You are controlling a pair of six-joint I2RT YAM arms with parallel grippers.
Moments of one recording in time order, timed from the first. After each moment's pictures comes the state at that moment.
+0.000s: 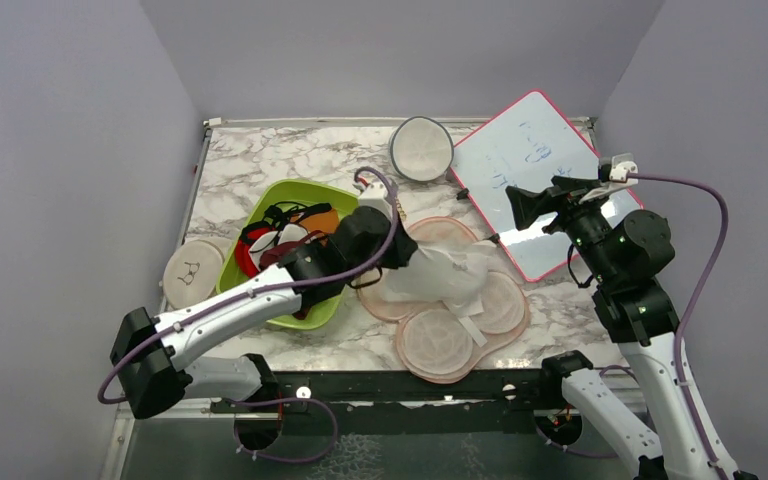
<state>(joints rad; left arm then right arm) -1.02 1.23 0.96 -0.23 -0.23 -0.71 0.25 0.67 0.93 -0.20 -0.11 0.18</state>
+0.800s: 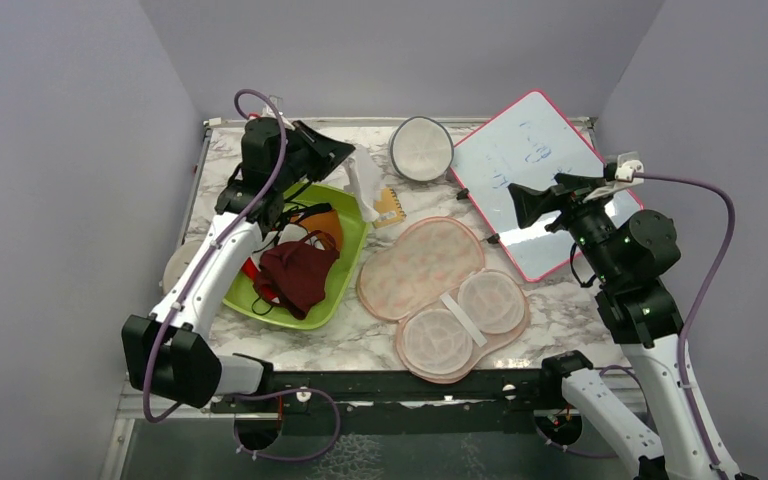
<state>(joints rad) -0.30 1.32 1.26 -0.17 0.27 -1.07 0.25 0.67 0.96 -0.21 -0.11 0.18</state>
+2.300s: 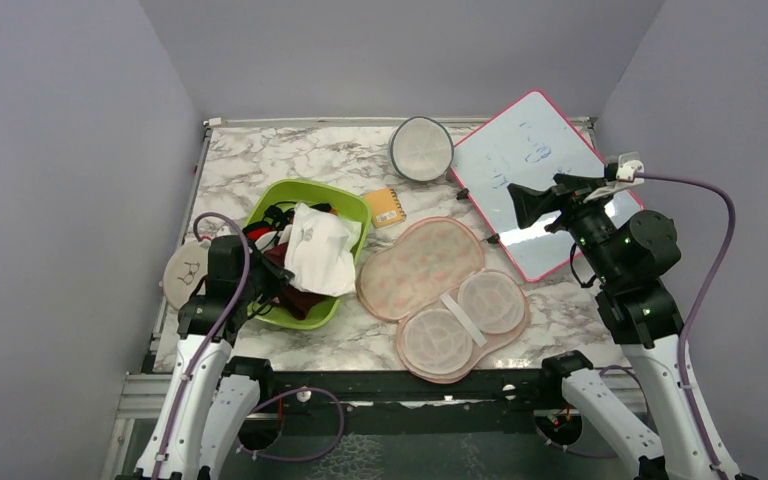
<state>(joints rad) -0.10 0.62 0.64 -0.71 0.11 -0.87 0.25 0.67 0.96 -0.21 -0.11 0.19</state>
